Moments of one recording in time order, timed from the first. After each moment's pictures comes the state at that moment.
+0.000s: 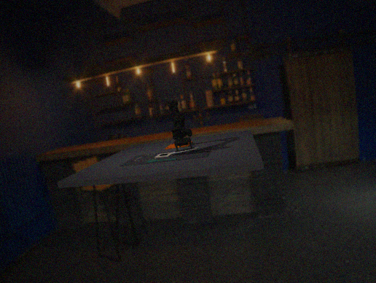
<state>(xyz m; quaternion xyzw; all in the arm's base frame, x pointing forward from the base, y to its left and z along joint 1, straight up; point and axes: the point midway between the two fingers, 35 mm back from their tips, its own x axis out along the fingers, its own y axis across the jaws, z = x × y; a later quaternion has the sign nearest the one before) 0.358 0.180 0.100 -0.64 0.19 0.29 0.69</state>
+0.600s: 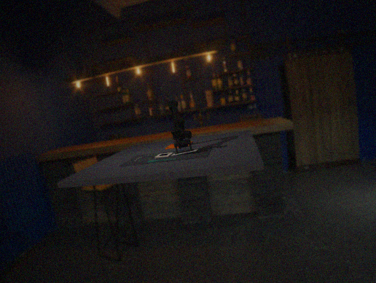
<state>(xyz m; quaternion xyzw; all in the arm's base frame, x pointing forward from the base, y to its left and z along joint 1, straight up) 0.360 0.176 0.084 -0.64 0.18 0.29 0.69</state>
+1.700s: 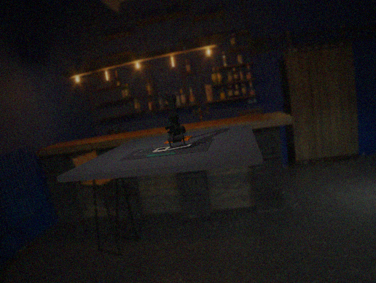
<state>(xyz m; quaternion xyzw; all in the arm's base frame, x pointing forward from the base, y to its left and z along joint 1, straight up) 0.364 0.132 0.083 -0.65 0.18 0.29 0.68</state>
